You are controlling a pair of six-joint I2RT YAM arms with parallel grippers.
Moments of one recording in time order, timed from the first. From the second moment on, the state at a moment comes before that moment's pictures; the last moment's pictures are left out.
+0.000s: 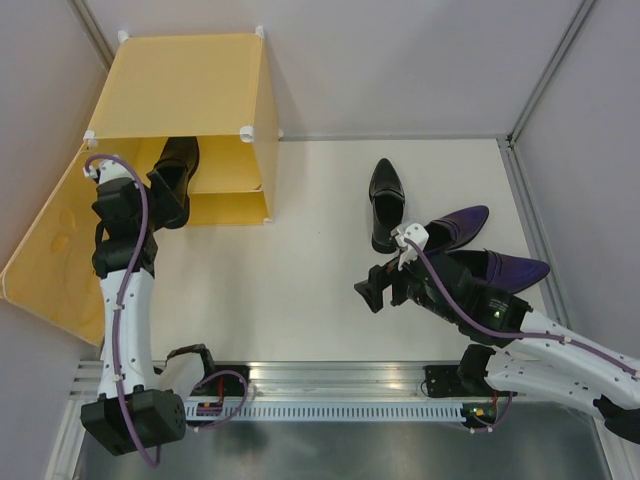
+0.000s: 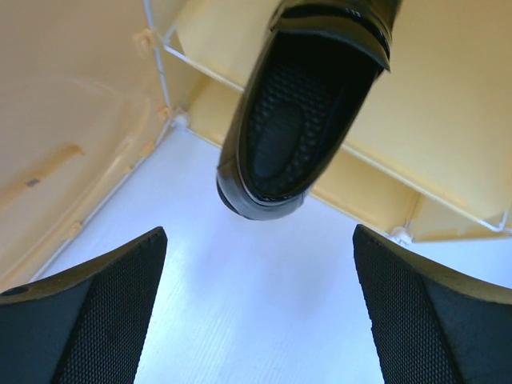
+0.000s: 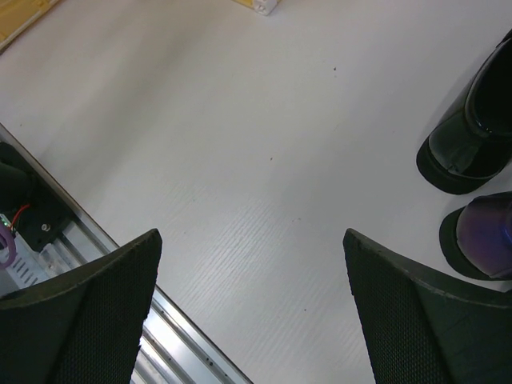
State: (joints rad) left arm 0.23 0.99 1.09 -0.55 -0.16 -0.26; right arm 1.03 0.76 0.77 -0.40 0.24 0.35
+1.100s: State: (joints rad) left arm 0.23 1.13 0.81 -0.07 -0.07 -0.15; right arm 1.03 0.71 0.65 -0.25 0.03 0.31
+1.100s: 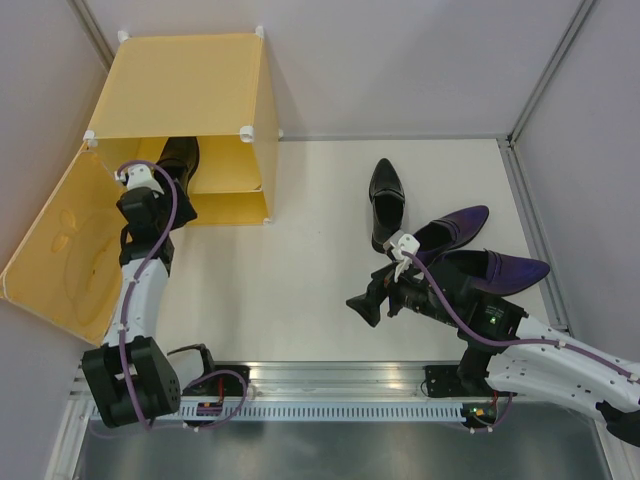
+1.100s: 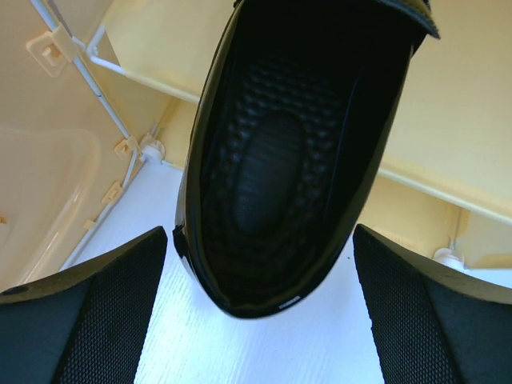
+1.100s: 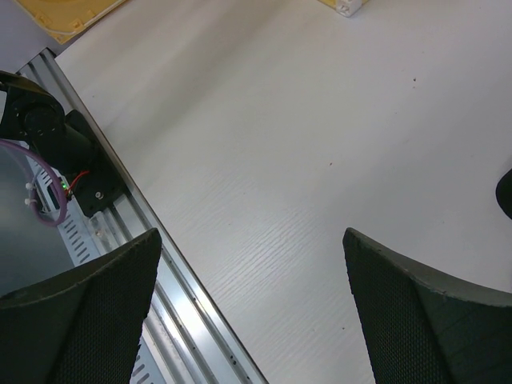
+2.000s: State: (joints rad) left arm 0.23 1.18 0.83 -0.03 -0.08 -0.13; right arm 1.03 0.71 0.65 -0.25 0.02 0.31
